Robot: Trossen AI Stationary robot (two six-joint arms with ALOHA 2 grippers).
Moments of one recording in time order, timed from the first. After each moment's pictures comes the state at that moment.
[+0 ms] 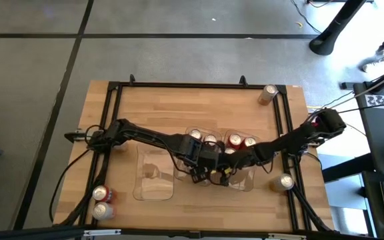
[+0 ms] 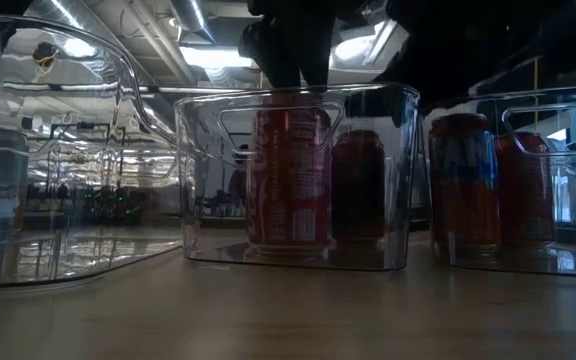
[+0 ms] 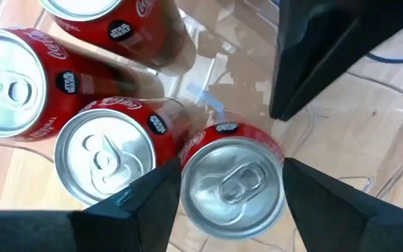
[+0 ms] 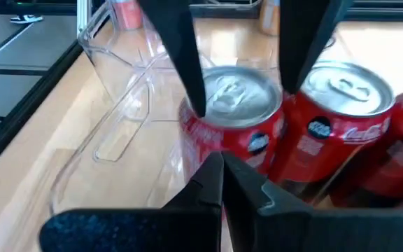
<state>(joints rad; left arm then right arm) -0.23 2.19 2.15 -1.33 -0.18 -0.59 0.35 1.55 0.69 0.43 0.23 0.14</state>
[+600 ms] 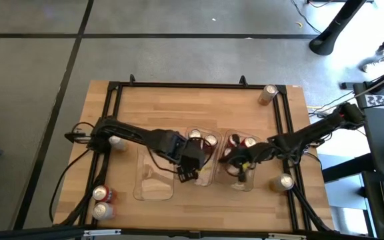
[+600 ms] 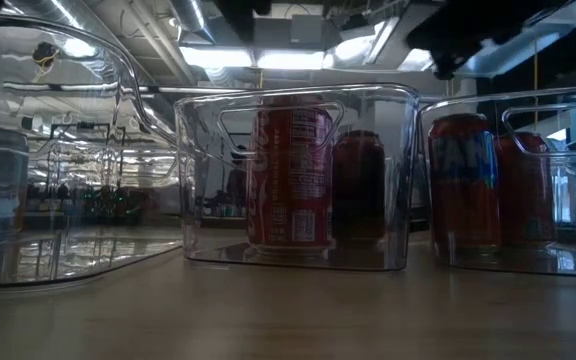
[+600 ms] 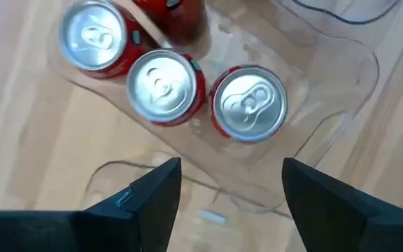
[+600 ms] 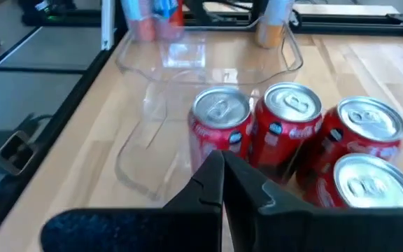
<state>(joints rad) -0.29 2.03 2.15 -1.48 -0.23 -0.65 0.39 1.18 0.69 0.05 0.24 0.15</state>
